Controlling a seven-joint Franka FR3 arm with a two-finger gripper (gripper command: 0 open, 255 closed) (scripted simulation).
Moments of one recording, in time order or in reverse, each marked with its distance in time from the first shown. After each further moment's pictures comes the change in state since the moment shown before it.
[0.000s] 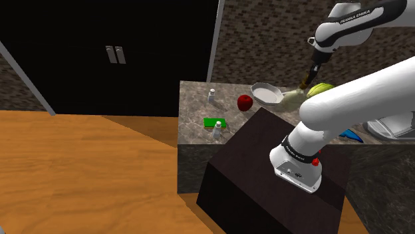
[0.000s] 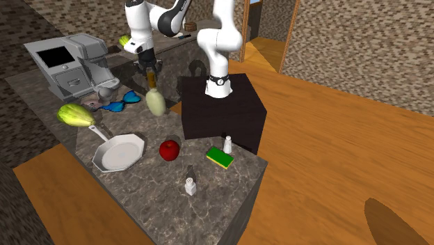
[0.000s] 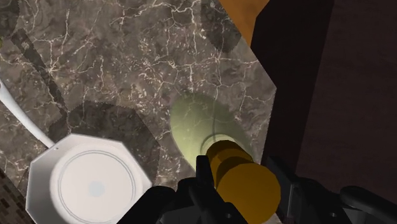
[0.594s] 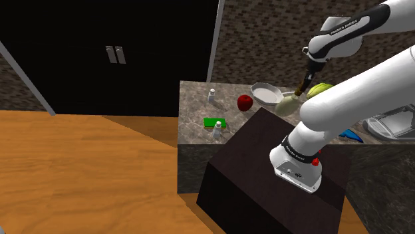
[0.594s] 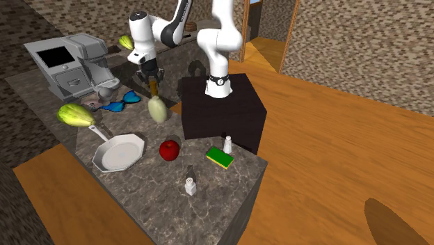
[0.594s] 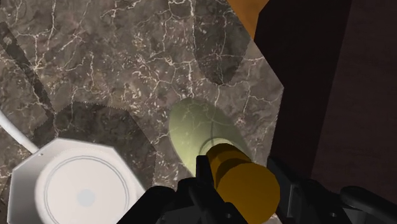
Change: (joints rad) arm 0.024 0.113 -0.067 -0.050 -0.010 0.161 0.007
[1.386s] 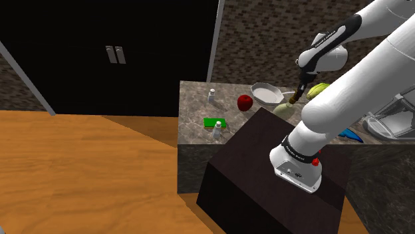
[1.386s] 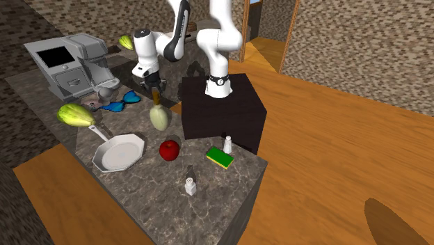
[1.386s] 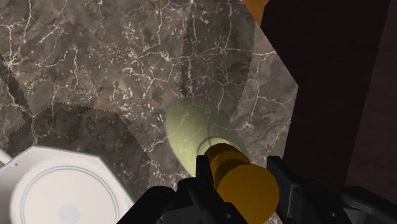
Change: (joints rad) arm 0.081 0.239 -0.107 -0.039 0.090 0.264 -0.053
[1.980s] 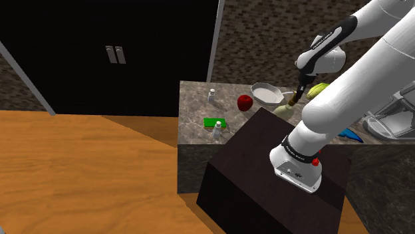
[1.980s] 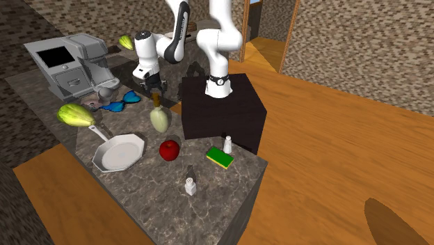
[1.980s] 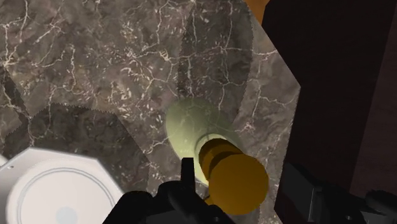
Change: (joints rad) arm 0.012 0.038 -0.012 -0.007 0.028 0.041 -0.018
